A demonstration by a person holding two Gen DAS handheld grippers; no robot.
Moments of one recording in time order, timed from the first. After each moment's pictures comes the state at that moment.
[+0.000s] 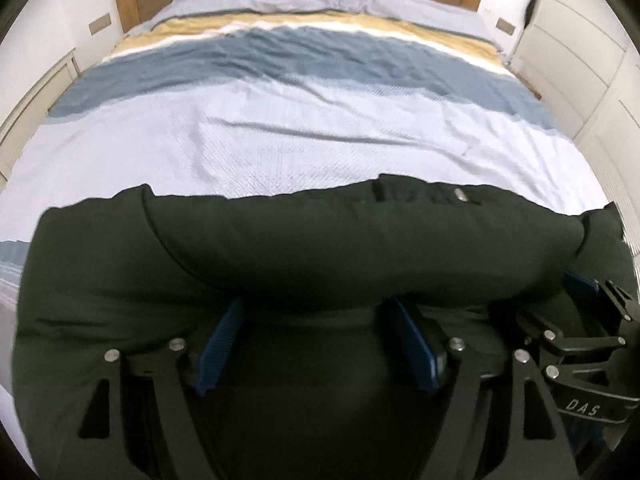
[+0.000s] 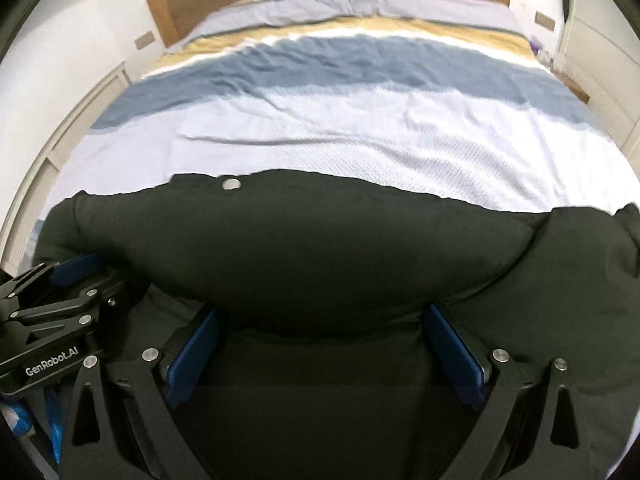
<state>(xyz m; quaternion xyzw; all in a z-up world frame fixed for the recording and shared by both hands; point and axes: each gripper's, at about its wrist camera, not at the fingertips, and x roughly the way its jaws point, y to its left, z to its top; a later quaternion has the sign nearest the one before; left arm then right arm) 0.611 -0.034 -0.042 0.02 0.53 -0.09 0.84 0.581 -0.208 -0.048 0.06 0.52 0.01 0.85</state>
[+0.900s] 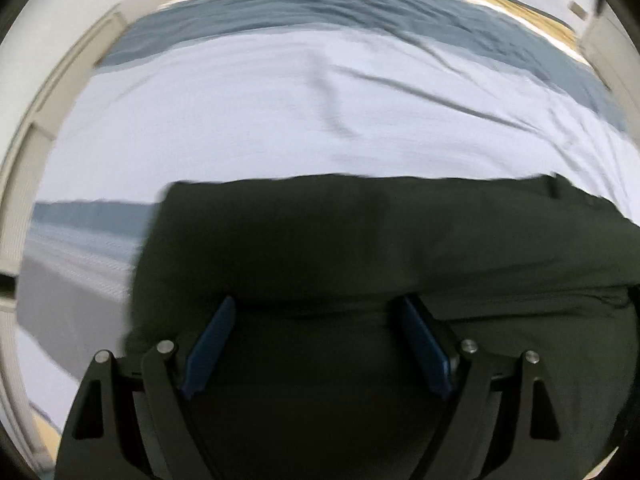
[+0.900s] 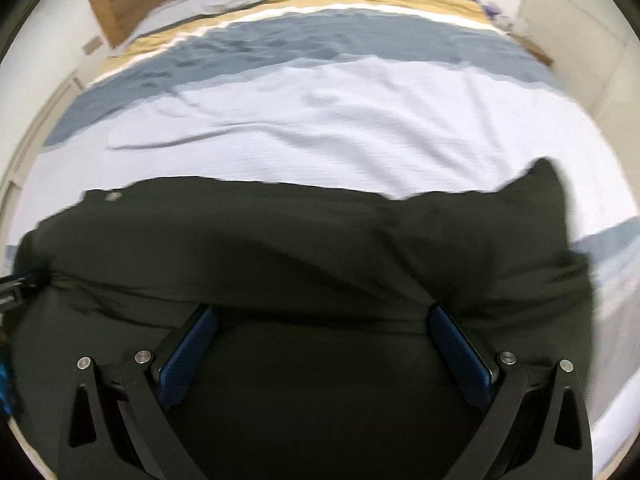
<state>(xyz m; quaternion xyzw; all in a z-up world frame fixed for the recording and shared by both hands) 0.633 0.067 -0.042 0.04 0.61 0.03 0.79 0.571 -0.291 -0.044 0.06 0.56 -0.07 0.82</state>
